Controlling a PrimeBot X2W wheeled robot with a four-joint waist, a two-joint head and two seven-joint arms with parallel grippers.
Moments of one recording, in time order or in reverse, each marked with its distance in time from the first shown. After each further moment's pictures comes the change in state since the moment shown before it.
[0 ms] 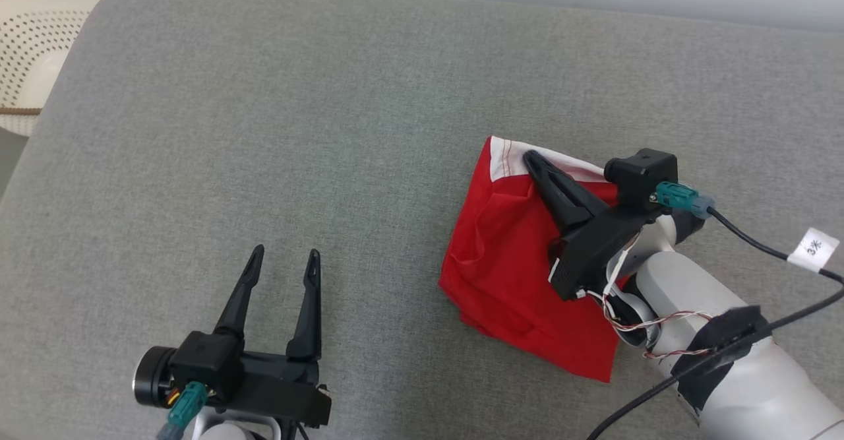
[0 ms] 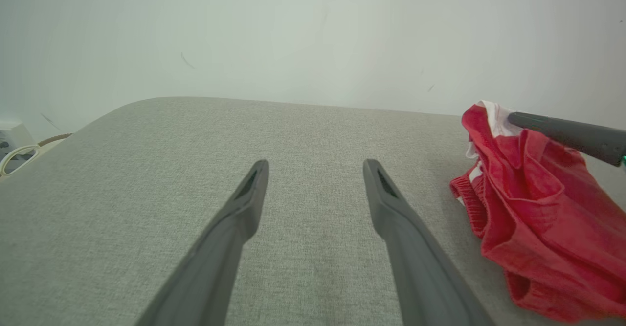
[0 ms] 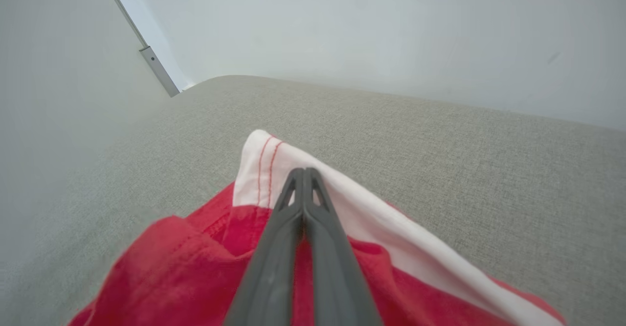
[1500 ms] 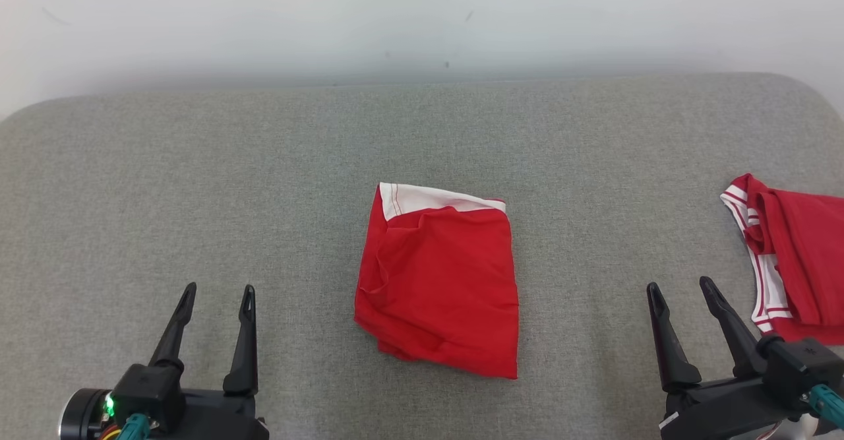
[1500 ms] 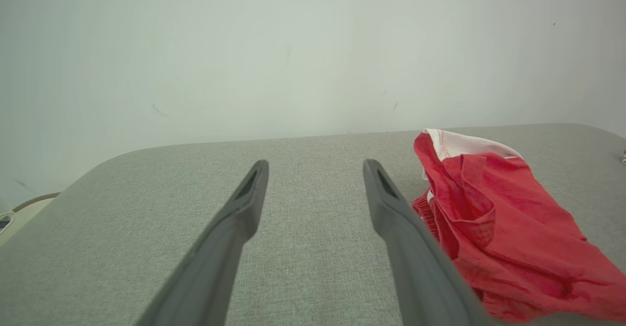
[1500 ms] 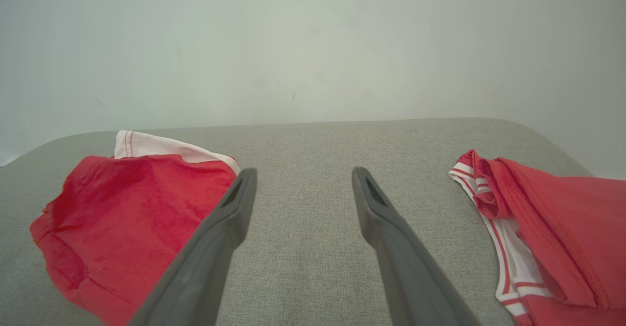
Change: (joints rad) left arm 0.118 0.136 0.064 -0.083 0.008 0.050 0.062; right arm 0.787 0.139 -0.674 -0.694 -0.443 0.000 0.118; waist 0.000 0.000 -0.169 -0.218
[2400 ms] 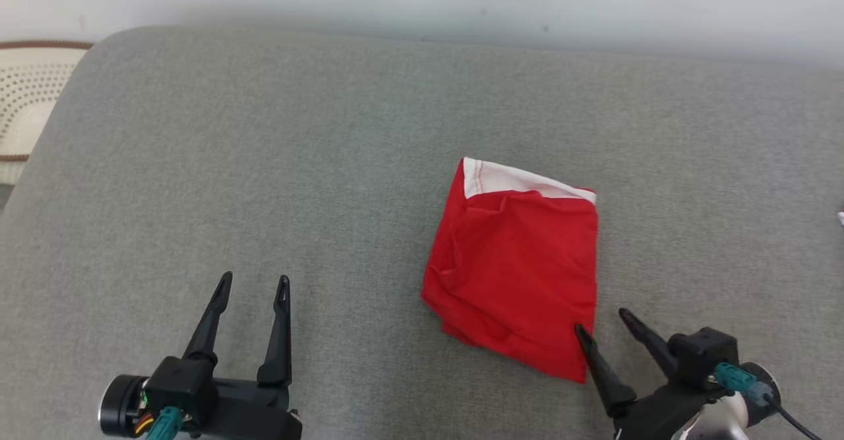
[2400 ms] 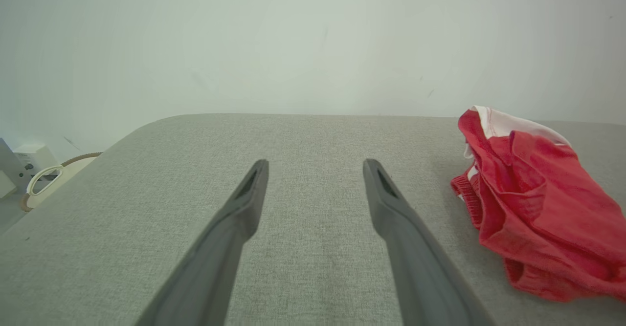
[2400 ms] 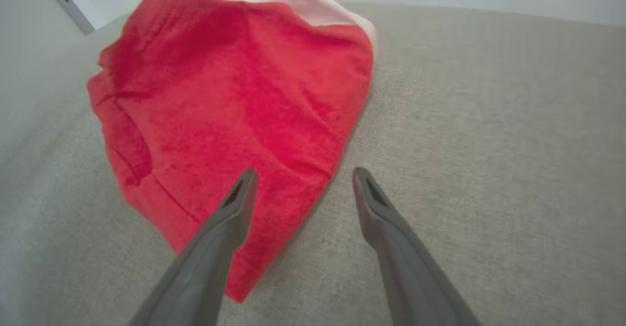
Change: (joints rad) left arm -0.041 -0.054 -0.049 0.030 -0.003 -0.007 -0.033; right arm -0.097 -0.103 0.223 0.180 0.067 0.000 0.091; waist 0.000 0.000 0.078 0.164
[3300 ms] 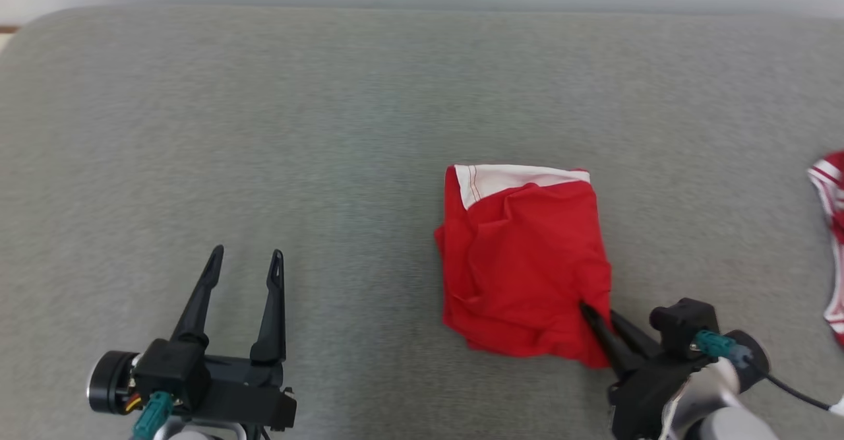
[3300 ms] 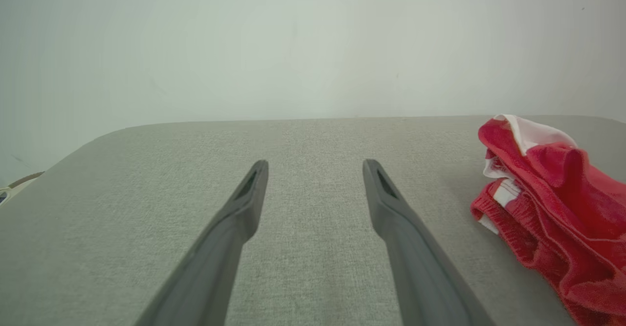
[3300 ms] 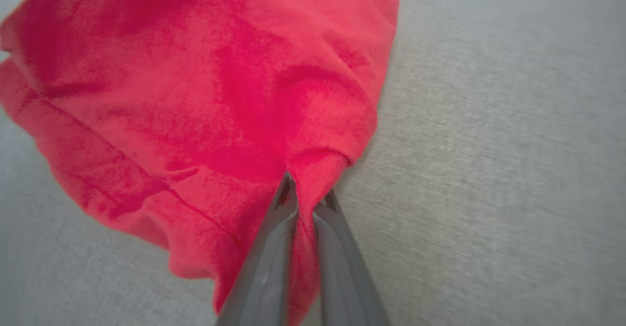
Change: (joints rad) left arm -0.045 0.005 0.005 -0.005 0.005 -0.003 -0.020; right arm -0.129 -0.041 0.112 0.125 0.058 0.001 0.021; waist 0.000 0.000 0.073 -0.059
